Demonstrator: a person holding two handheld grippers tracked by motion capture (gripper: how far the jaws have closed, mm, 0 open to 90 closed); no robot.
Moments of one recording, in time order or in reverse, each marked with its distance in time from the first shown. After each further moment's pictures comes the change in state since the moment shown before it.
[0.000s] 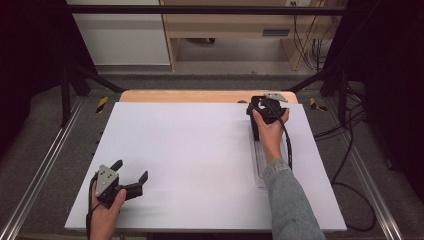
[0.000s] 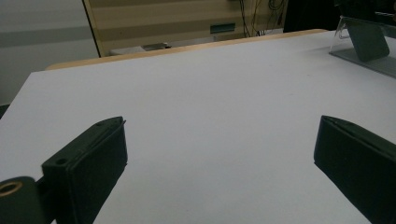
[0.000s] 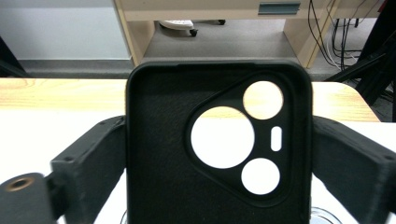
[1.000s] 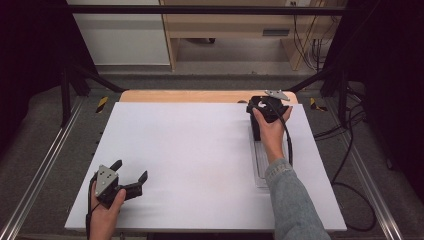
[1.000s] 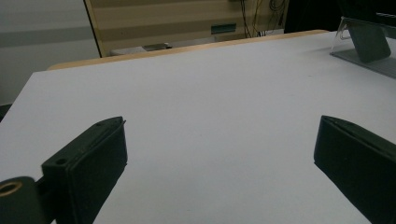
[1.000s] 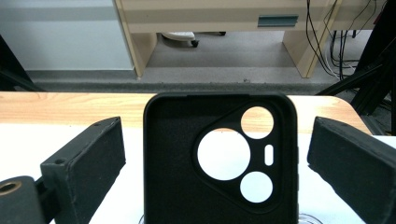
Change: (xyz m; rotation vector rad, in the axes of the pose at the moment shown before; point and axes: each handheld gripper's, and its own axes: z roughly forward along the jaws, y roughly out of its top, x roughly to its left) left arm 0.000 0.000 -0.001 0.000 0.003 -0.001; right arm 0.002 0.011 -0.015 -0.044 0.007 0.006
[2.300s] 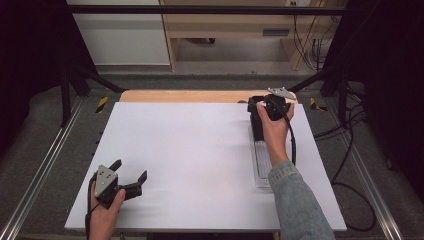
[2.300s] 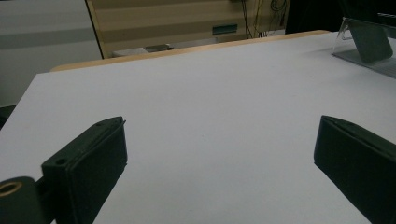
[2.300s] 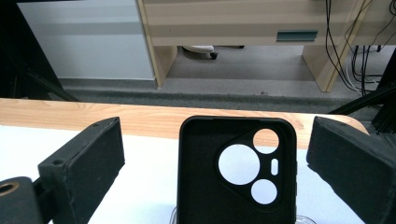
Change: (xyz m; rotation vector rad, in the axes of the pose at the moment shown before) left arm 0.001 0.001 -0.001 -0.003 0.007 0.005; right arm 0.001 0.016 -0.029 -0.041 0.091 -0.014
